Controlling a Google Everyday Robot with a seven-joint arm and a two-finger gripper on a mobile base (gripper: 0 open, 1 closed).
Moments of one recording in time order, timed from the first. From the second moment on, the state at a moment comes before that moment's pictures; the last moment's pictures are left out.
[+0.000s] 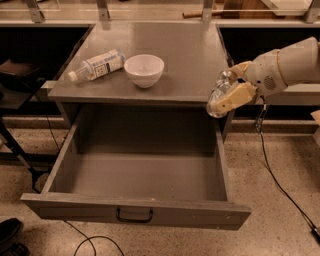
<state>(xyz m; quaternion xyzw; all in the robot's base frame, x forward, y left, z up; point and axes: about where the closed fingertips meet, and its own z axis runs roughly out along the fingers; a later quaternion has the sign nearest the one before) 0.597 -0.173 0.894 -0.48 0.76 0.19 0.39</state>
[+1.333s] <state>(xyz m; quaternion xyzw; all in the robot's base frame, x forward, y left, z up) 0.563 -0.149 0.871 -0.54 0.72 0.23 0.37</state>
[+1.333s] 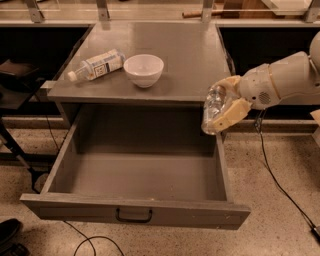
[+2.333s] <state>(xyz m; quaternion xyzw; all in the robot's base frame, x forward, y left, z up) 0.496 -0.082 0.780 -0.57 0.70 0.25 0.36</state>
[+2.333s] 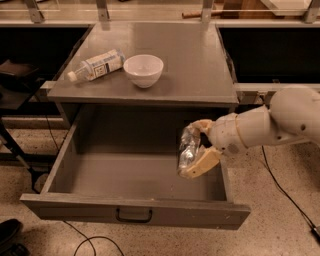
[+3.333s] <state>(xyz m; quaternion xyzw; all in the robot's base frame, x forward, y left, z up) 0.524 -0.046 0.671 -0.54 0.75 0.21 0.31</state>
